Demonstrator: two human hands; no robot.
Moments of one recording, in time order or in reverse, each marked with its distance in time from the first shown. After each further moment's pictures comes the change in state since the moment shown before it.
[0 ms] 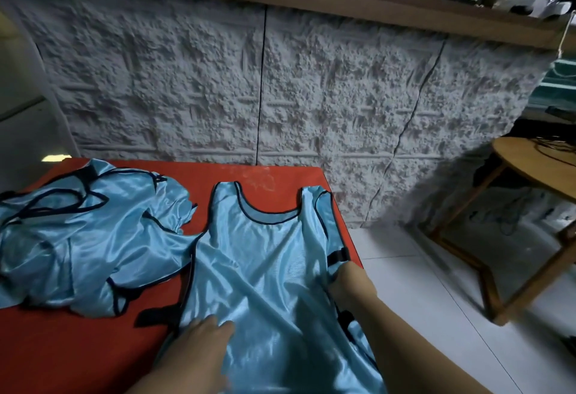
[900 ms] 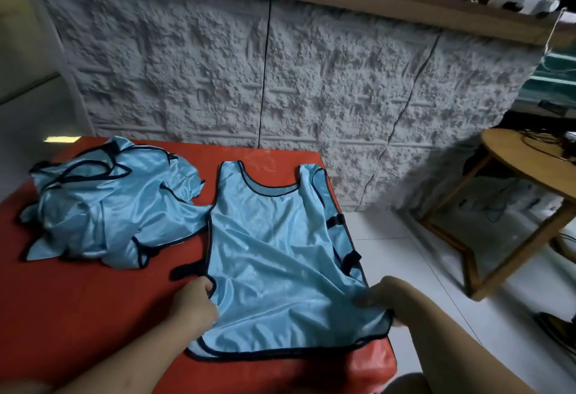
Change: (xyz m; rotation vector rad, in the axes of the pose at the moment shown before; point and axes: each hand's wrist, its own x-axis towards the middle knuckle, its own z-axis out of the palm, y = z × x) left_hand -0.015 -0.013 0.025 -0.771 0.177 -0.456; right_hand -0.072 0.087 -0.046 0.171 -0.310 0.408
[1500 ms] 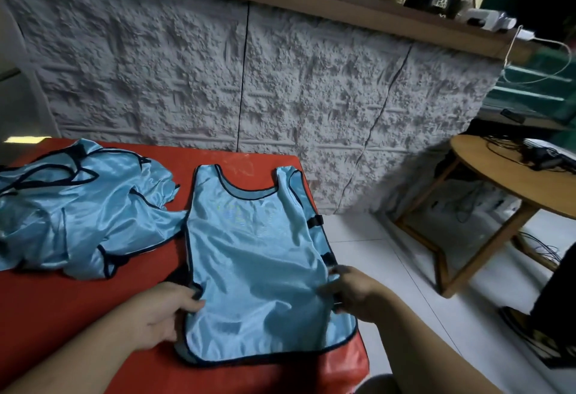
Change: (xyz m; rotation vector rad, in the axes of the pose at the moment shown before) left_hand -0.008 0.020 -0.029 -0.682 -0.508 -0.250; right_hand -0.008 -0.006 0.006 0.538 -0.324 -0.335
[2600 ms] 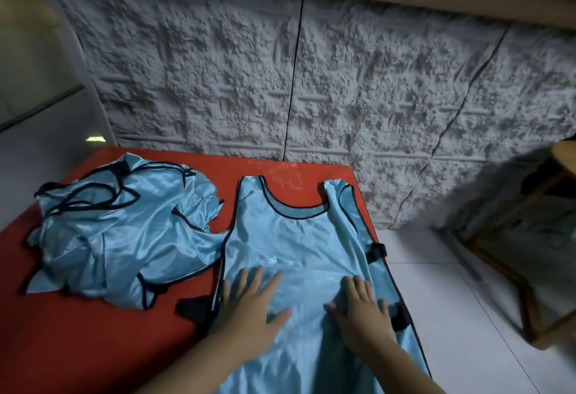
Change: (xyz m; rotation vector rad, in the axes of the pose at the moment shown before) left_hand 0.092 0.021 0.028 1.315 0.382 0.552; right_hand 0.092 -0.014 0.082 -1.031 0.353 -0.301
